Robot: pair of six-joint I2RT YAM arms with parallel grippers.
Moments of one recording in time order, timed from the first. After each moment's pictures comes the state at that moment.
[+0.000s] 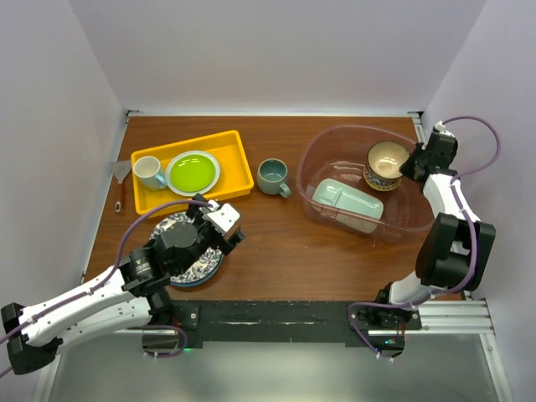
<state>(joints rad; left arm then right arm) -1.03 0.65 0.62 -0.25 -0.46 0.22 -0.29 1.55 1.09 -0.21 -0.04 0.32</state>
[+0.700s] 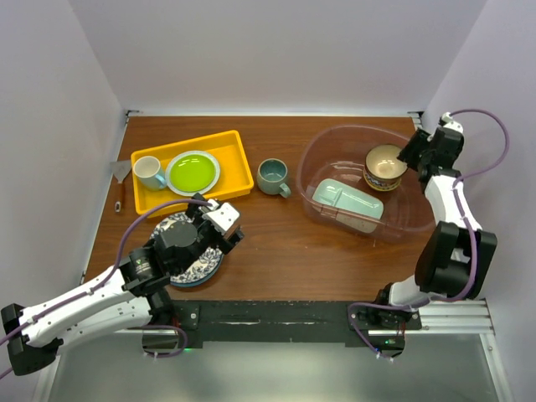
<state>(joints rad) -1.01 0.65 0.62 -0.25 -0.46 0.22 -0.29 1.51 1.10 -0.12 -0.03 0.31</state>
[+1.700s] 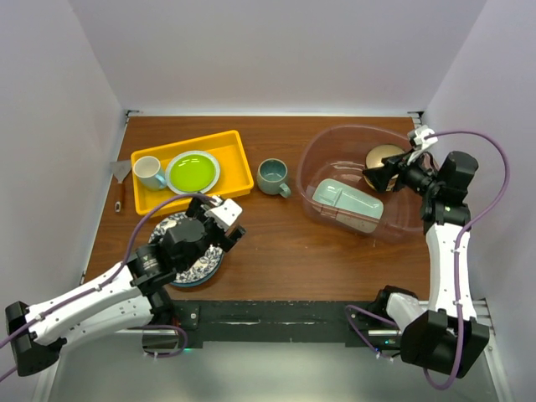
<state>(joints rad) -0.98 0.70 0.61 -0.25 -0.48 0.20 -0.29 1.00 0.91 -0.20 -0.88 -0.09</state>
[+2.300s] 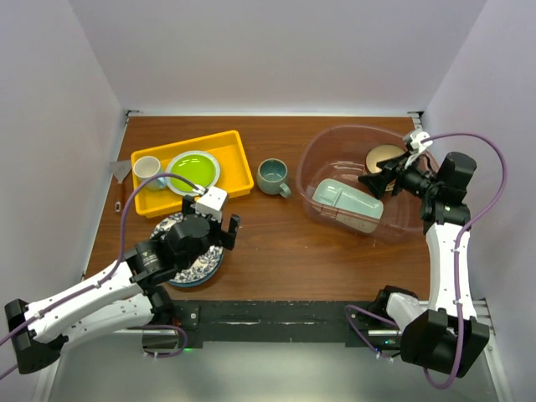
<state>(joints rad) -0.98 0.74 0.67 -0.39 -0.55 -0.20 -0.29 1.00 0.91 -0.25 -0.99 -0.15</state>
